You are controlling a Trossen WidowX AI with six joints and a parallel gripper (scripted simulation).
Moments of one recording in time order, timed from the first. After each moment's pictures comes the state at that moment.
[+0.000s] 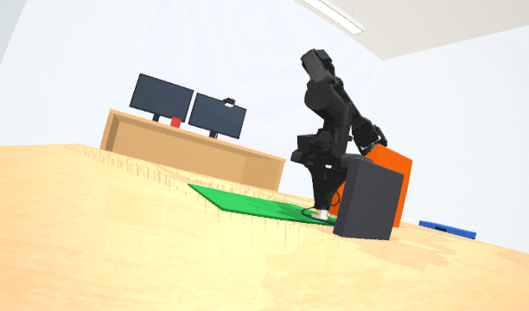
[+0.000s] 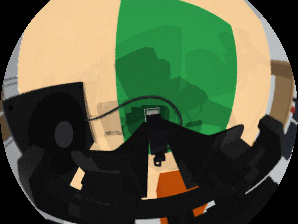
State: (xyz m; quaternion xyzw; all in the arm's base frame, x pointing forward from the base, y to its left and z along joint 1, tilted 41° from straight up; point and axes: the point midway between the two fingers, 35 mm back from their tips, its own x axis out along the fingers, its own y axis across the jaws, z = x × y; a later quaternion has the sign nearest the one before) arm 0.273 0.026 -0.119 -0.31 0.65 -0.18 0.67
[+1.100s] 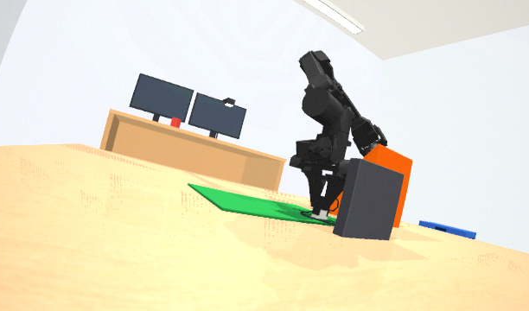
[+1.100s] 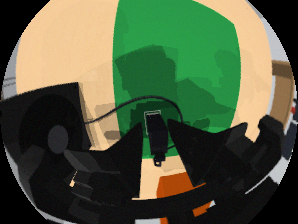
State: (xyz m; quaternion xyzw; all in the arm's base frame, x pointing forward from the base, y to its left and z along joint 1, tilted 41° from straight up) arm 0.274 0.018 -0.127 -0.31 0.65 -0.18 0.67
